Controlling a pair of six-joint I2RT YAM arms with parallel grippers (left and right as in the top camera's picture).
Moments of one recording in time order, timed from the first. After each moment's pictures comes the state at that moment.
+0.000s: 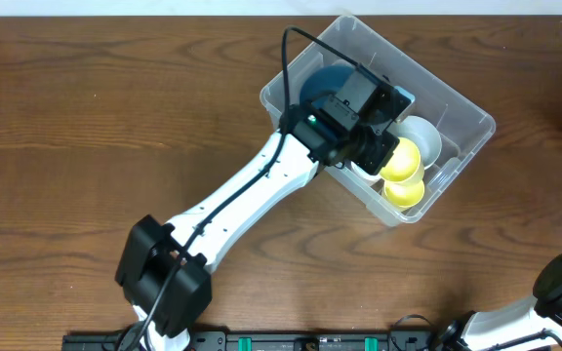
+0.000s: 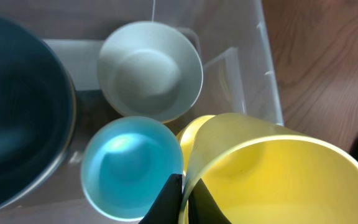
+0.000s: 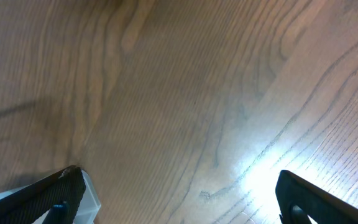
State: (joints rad) left arm -0.78 1.90 1.72 -0.73 0.31 -0.11; right arm -0.65 1.79 1.71 -1.19 0.04 0.47
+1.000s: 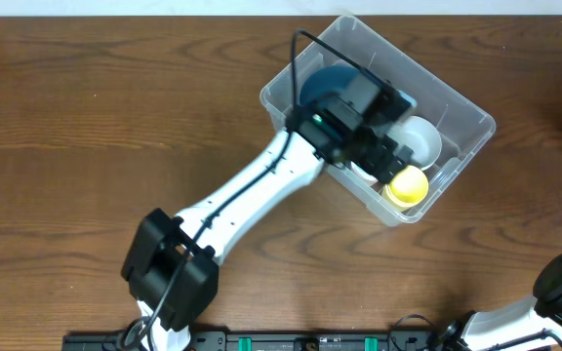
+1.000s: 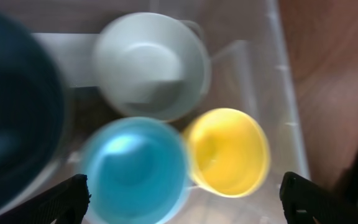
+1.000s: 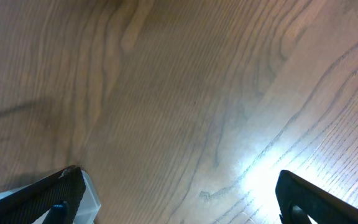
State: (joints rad) left arm -0.76 1.93 1.72 -0.72 0.31 -0.10; right arm -0.65 1.79 1.71 -1.19 0.04 0.47
